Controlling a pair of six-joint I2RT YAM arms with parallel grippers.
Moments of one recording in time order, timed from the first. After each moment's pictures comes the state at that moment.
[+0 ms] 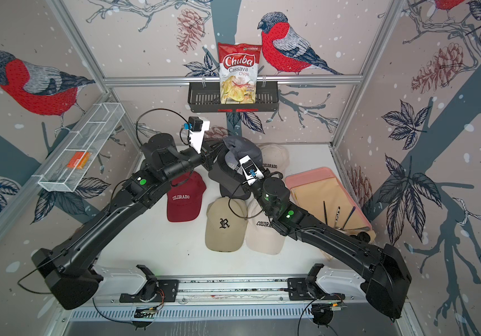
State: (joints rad) left arm -0.65 1.32 1.46 -0.15 0.26 -0.07; right arm 0.90 1.17 0.87 0.37 0.39 -0.30
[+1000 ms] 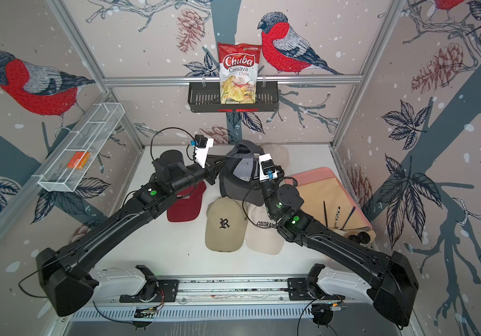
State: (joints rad) left arm -0.65 1.27 1.20 -0.02 0.27 -0.17; right arm 0.91 1.09 0.81 0.58 0.57 -0.26
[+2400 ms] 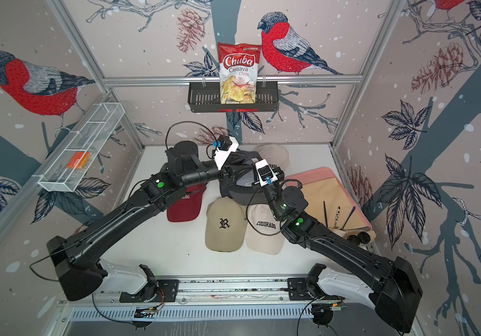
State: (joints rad) left arm -0.79 1.40 1.46 -0.21 0.39 0.08; right arm 0.86 1.05 0.75 0.58 0.40 -0.39
